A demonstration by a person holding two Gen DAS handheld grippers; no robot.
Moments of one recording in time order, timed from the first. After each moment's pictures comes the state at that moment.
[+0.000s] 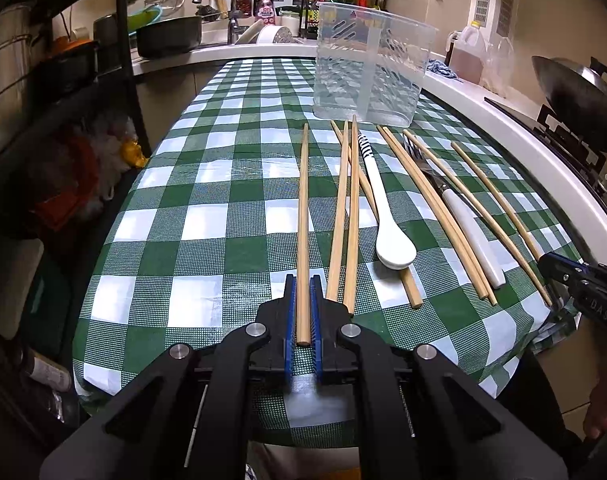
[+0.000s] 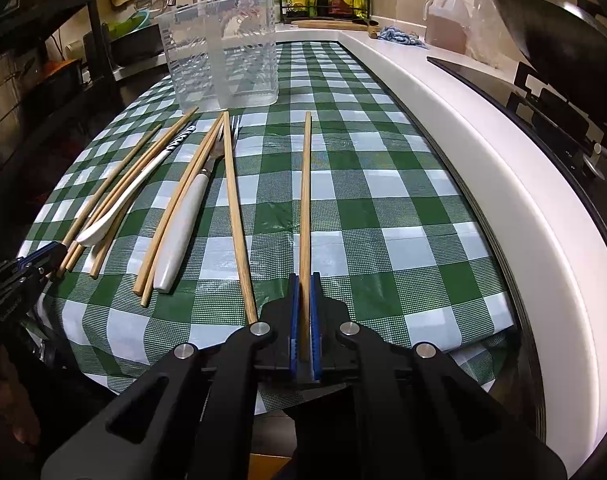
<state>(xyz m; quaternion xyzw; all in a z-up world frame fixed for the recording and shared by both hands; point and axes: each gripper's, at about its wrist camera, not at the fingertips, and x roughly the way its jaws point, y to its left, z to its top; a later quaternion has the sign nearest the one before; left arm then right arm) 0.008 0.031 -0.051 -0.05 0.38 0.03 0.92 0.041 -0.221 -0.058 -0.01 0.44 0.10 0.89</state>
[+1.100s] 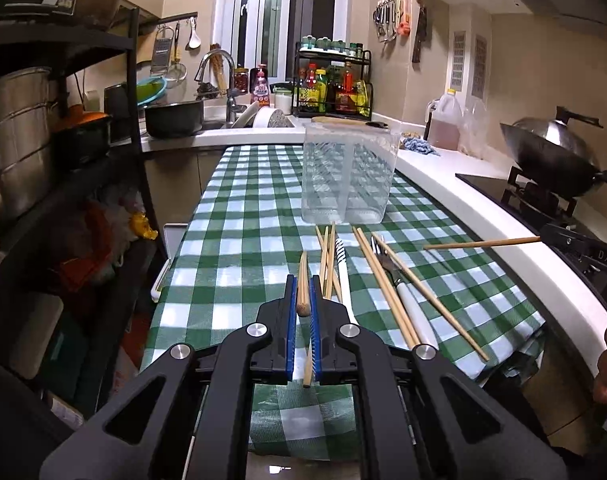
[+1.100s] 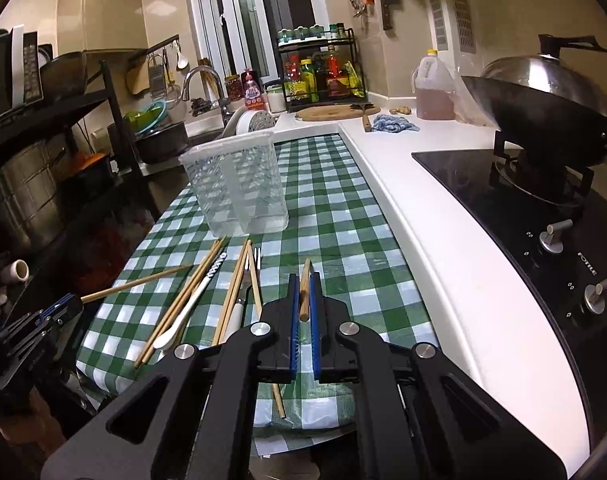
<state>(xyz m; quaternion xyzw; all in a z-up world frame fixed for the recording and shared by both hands) -0.029 0.023 0.037 -0.03 0.26 0.02 0.96 0.027 -0.260 0.048 0.07 0.31 0.13 0.94</state>
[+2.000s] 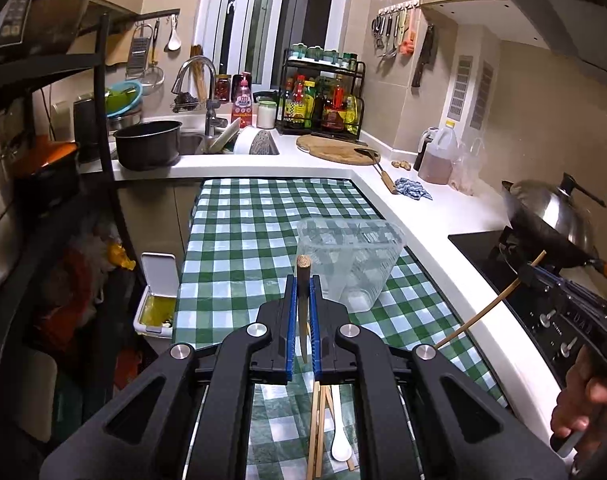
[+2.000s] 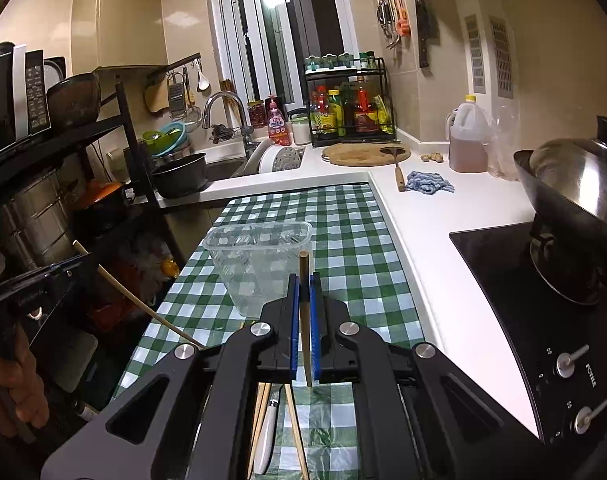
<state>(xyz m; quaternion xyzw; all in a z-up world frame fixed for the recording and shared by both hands) 0.085 0.060 0.157 -0.06 0.28 -0.02 0.96 0.112 -0.227 0.133 0.06 0.28 0.16 0.94</state>
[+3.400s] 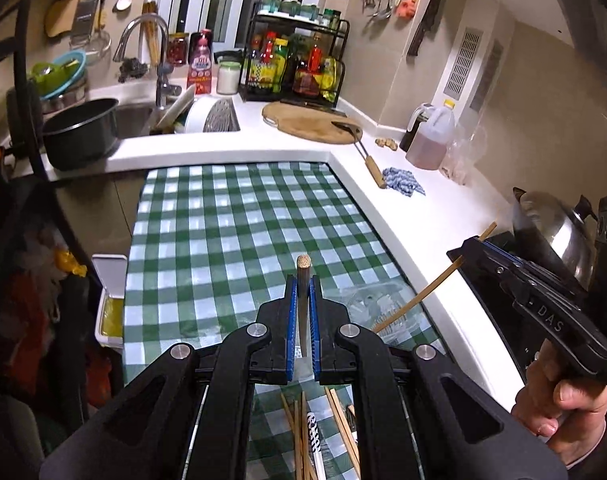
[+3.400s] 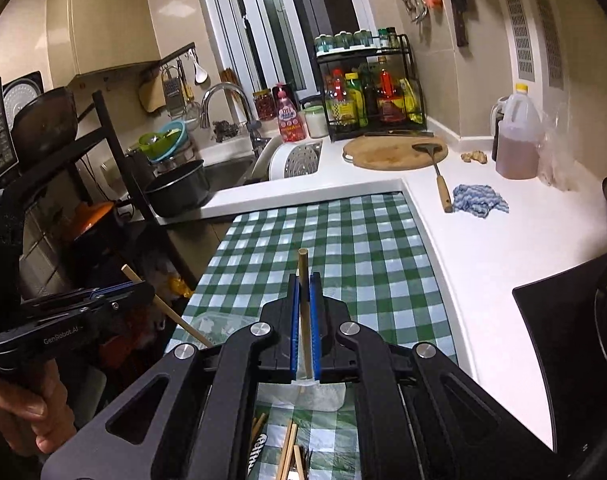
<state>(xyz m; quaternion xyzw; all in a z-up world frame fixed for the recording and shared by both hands) 0.251 0.057 0.151 -0.08 0.36 -0.10 0.92 0.279 -0.178 0.138 0.08 0.32 0.19 0.92</state>
